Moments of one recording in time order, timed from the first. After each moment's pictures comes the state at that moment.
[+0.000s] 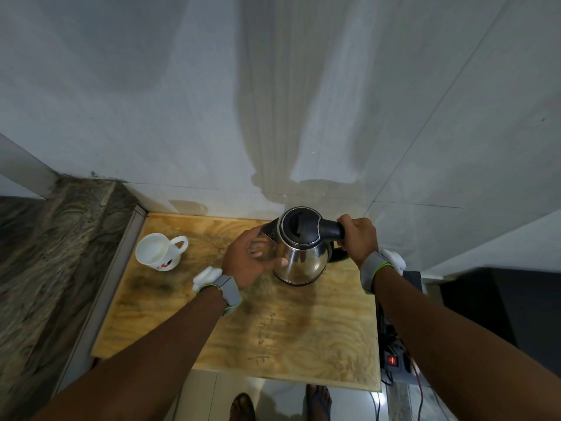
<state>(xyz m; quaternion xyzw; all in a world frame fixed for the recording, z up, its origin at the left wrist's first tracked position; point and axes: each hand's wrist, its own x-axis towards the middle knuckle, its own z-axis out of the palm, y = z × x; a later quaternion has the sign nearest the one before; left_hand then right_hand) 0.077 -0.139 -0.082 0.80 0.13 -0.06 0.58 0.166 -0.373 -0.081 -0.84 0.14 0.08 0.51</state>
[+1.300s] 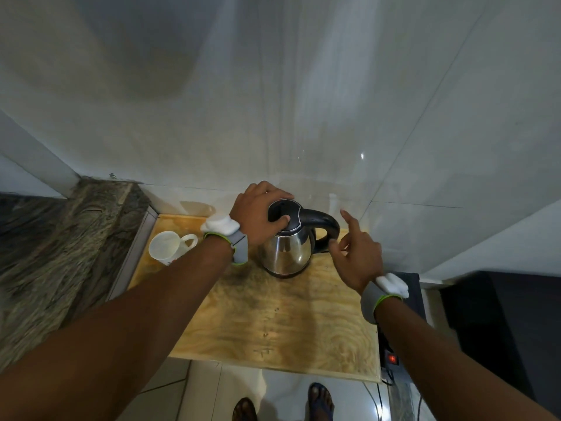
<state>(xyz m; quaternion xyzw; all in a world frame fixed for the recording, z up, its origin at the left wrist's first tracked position) 0.117 -0.133 0.001 0.96 -0.08 0.02 0.27 0.093 -0.380 -0.057 -0.94 -0.05 0.00 0.34</state>
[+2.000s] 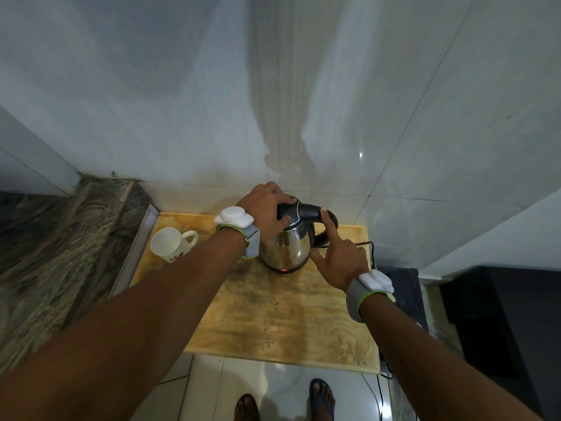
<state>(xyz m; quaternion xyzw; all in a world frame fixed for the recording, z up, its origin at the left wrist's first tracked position) 0.123 -0.143 -0.003 0.98 -0.10 -0.03 0.17 0.080 -0.361 -0.067 -0.96 -0.09 0.07 0.24</state>
